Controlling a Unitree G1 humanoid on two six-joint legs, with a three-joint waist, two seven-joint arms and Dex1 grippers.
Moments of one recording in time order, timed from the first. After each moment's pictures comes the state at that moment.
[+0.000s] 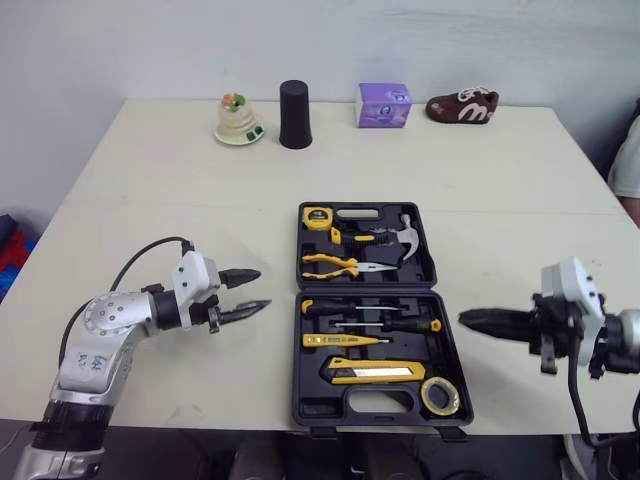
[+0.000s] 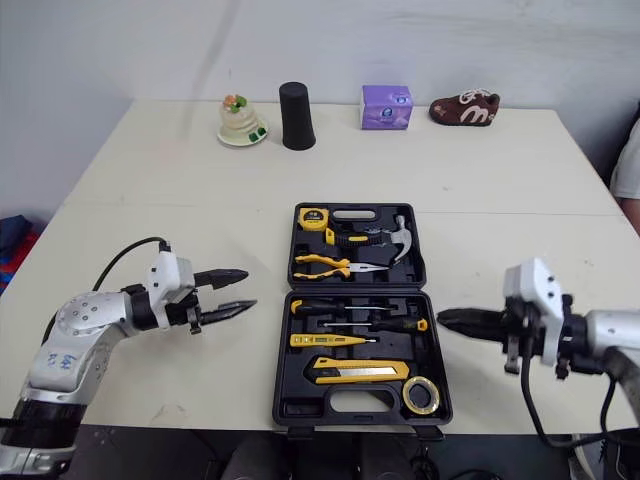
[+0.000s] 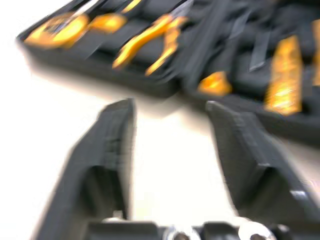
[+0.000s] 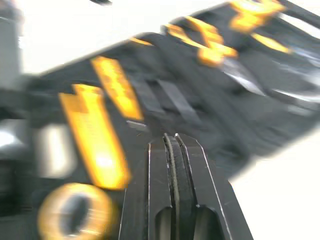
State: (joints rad) left arm -0.23 0.67 0.03 -0.05 -0.33 0.19 -0.93; right arm 0.07 -1.03 -0.31 -0.26 0.64 0.46 1.11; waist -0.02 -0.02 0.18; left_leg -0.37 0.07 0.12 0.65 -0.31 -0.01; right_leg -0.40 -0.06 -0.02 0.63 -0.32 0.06
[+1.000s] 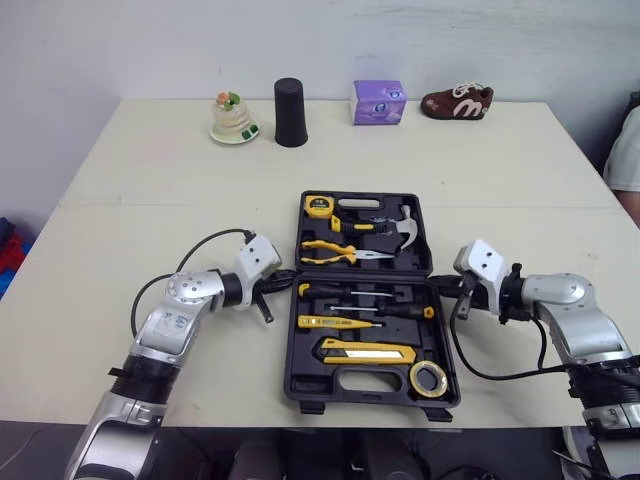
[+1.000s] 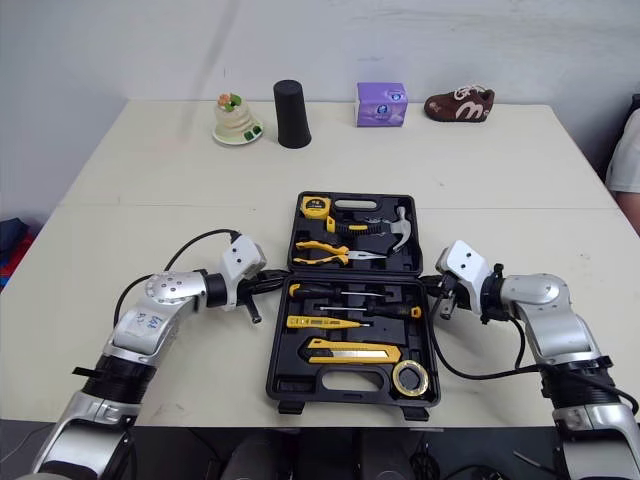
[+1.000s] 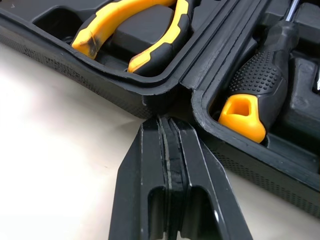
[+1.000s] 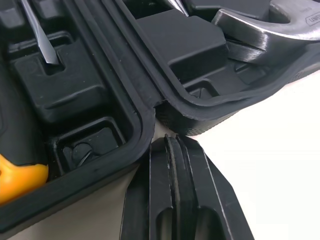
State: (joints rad) left arm -0.46 0.49 -0.15 0.05 -0.13 0.42 -0.78; right arm -0.42 -0.74 0.05 0.24 0.16 0.20 1.06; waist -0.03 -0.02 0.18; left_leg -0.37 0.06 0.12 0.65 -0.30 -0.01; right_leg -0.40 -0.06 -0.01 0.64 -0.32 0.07
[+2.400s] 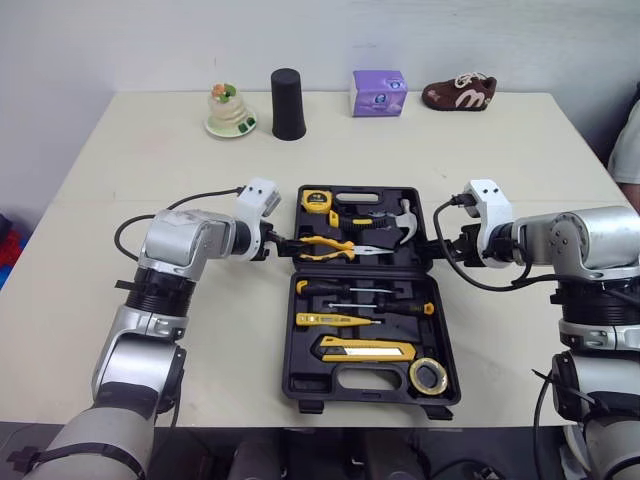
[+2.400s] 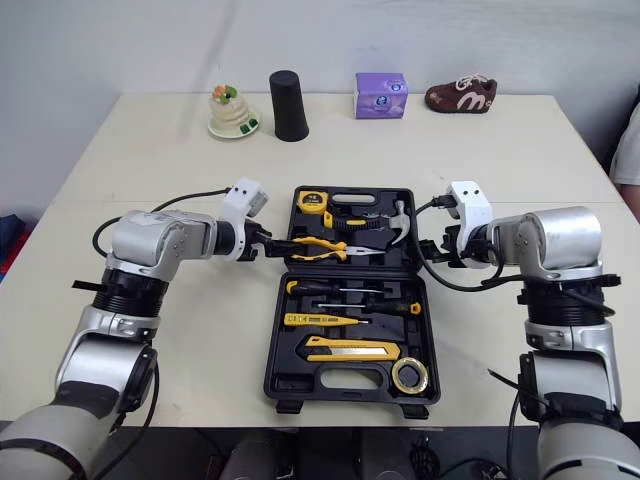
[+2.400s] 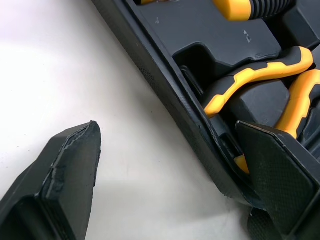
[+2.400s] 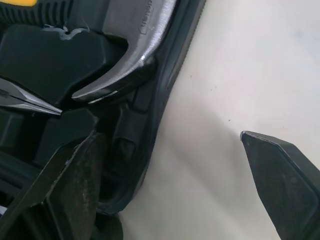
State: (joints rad) left arm -0.92 0.44 -0.12 0.24 -0.30 1.20 -0.53; right arm -0.86 -0.63 -0.05 0.13 0.37 1.48 0.53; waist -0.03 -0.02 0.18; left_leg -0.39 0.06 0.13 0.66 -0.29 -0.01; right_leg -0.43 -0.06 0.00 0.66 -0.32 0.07
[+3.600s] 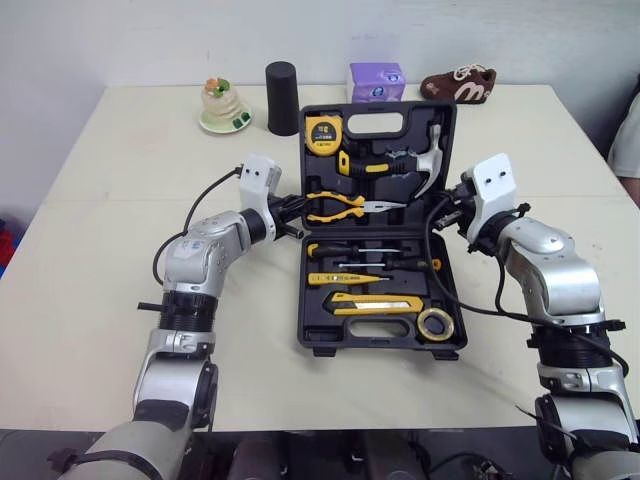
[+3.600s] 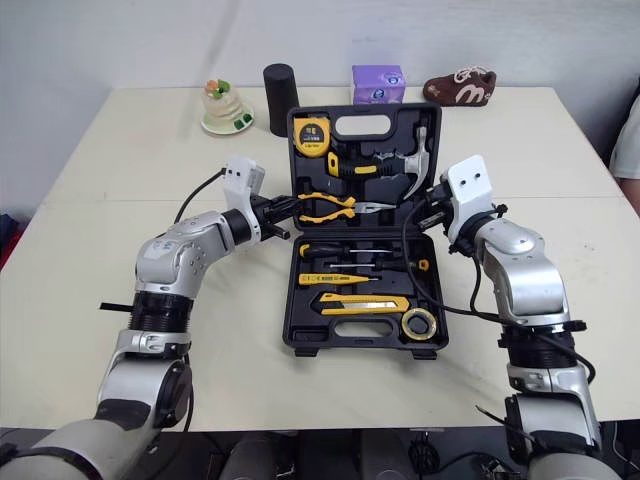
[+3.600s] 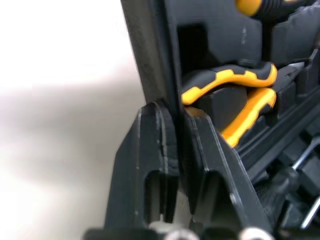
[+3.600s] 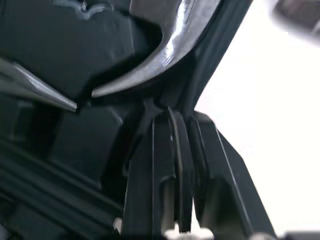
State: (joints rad) left arm -0.77 0.26 0.05 0.24 -0.27 0.57 -0.48; right arm -0.57 -0.58 -0.03 0.06 0.14 0.34 0.45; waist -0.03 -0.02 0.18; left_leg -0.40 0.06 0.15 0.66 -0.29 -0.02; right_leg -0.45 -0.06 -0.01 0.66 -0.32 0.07
